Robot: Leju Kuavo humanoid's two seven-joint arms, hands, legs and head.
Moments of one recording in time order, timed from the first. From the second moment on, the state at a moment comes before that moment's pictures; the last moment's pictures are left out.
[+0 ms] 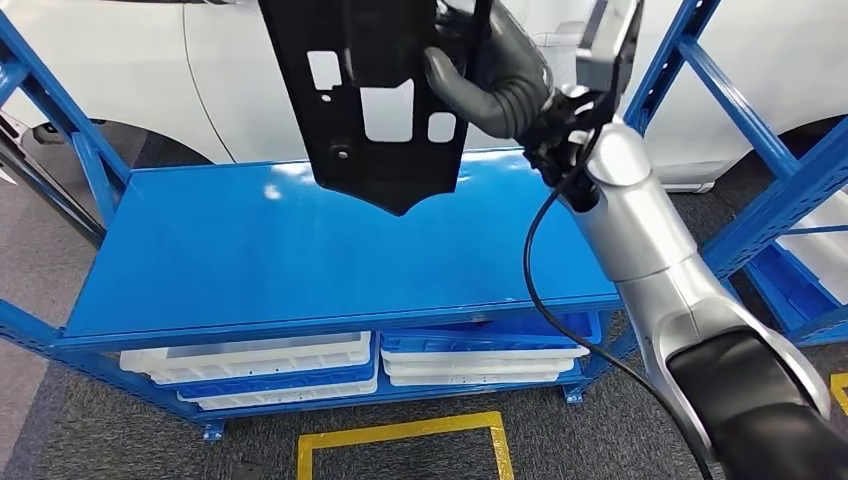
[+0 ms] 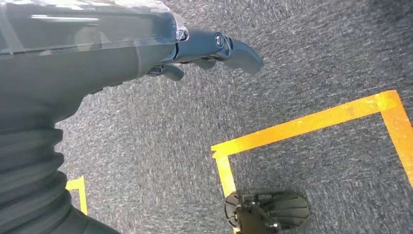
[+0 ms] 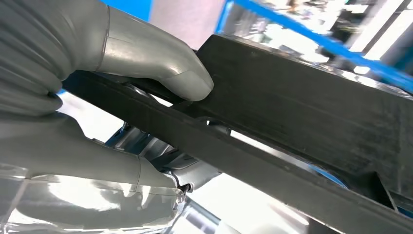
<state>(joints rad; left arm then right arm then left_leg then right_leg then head) -0.14 -0.19 1.08 -0.18 -1.31 0.12 -0.16 -1.04 -0.13 0.49 -1.18 -0.39 0.48 -0.40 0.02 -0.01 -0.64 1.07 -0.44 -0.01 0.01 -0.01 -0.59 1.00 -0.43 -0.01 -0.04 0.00</state>
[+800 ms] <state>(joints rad) -0.14 -0.19 1.08 -0.18 -1.34 0.15 -0.14 -0.47 -0.20 0.51 -1.52 -0.20 0.46 -0.53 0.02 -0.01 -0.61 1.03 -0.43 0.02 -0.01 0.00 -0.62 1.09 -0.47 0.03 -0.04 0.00</state>
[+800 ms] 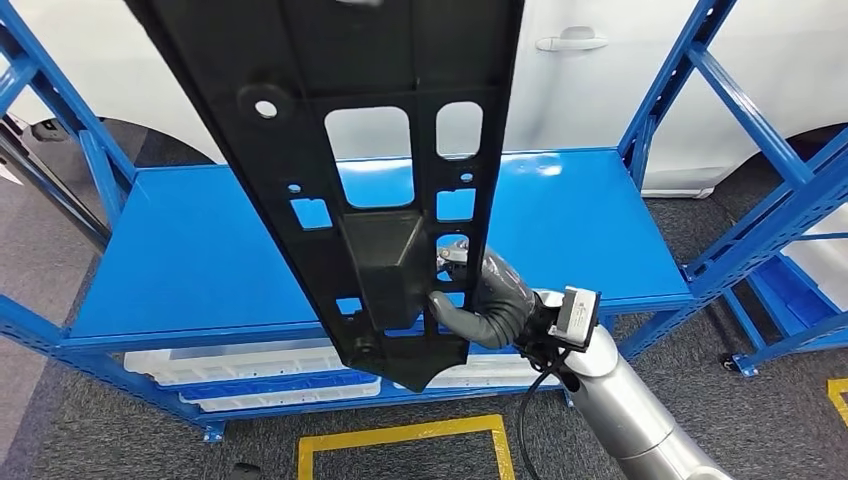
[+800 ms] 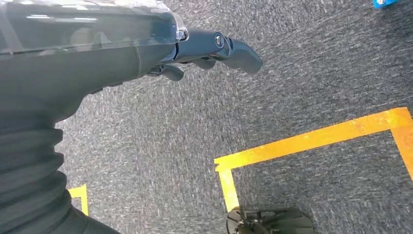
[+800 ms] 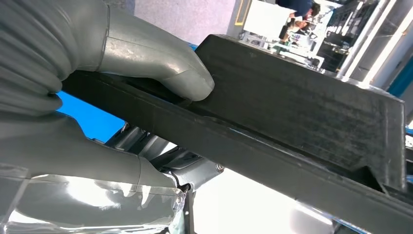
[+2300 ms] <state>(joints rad) -0.14 -0.18 1.09 -0.18 -1.32 0.12 -0.16 -0.40 -0.23 0.50 -1.52 -0.22 0.44 -0.52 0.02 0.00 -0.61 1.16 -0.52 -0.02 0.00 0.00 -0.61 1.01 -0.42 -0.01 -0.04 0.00</state>
